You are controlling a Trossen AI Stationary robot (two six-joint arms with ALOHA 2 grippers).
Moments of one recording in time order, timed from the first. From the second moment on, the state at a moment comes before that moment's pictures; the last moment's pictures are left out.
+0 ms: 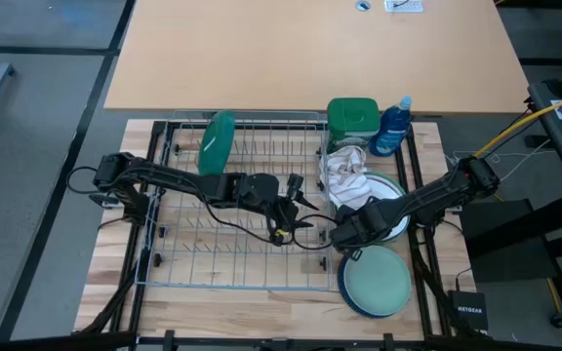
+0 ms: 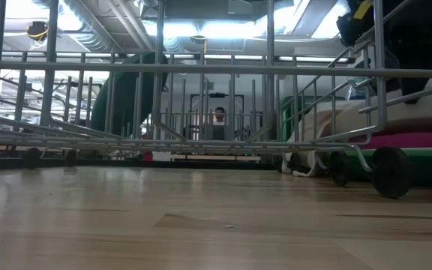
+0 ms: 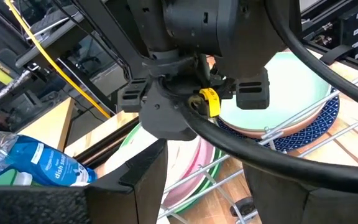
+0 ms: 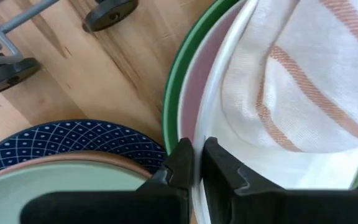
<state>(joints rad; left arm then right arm) -0.10 1.73 1.38 -0.01 -0.01 0.53 0.38 1.55 1.20 -1.31 0.13 0.93</state>
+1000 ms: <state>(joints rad) -0.05 1.73 1.38 0.11 -0.02 0.39 0.38 1.55 1.48 -1.53 0.11 0.88</state>
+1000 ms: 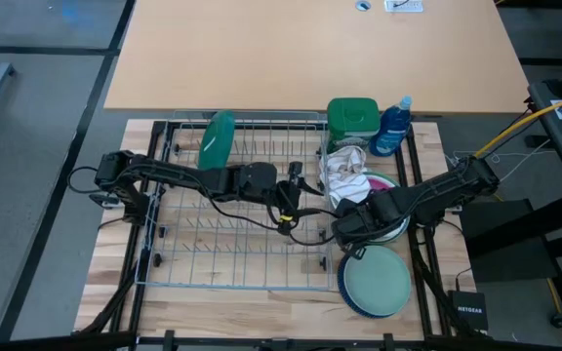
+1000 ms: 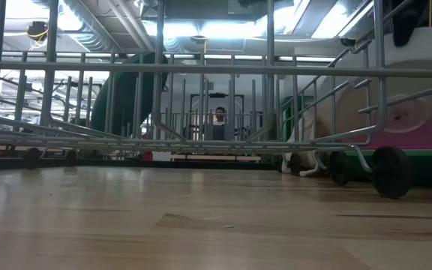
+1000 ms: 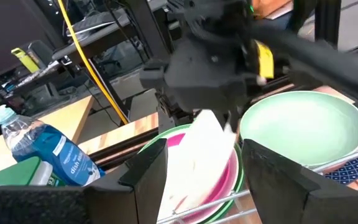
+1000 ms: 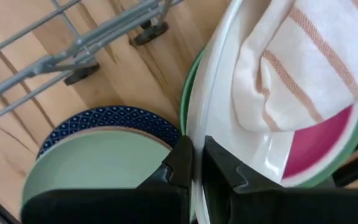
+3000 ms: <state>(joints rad) 0.01 1.83 1.51 0.02 0.11 0.25 0.29 1.45 1.56 -1.57 0.03 0.86</state>
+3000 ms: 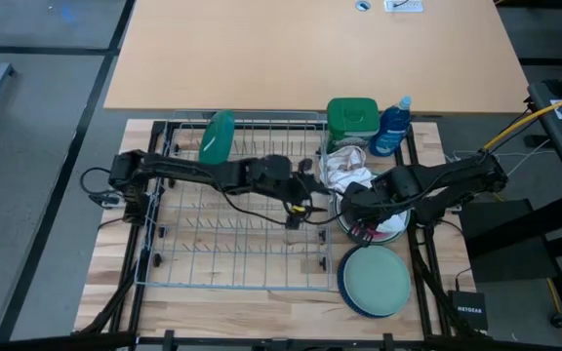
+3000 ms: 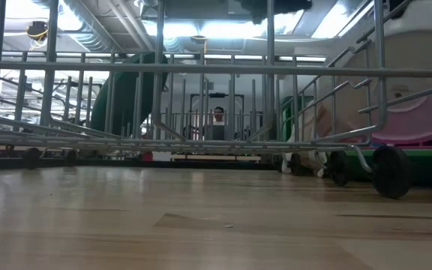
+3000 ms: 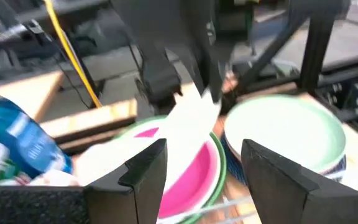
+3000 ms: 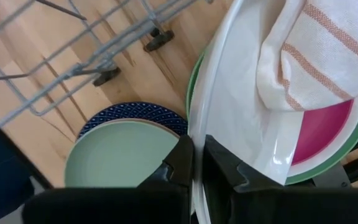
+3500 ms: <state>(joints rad) 0.02 1.98 1.74 -0.12 0.15 0.33 0.29 1.45 1.66 -1.56 0.04 0.83</state>
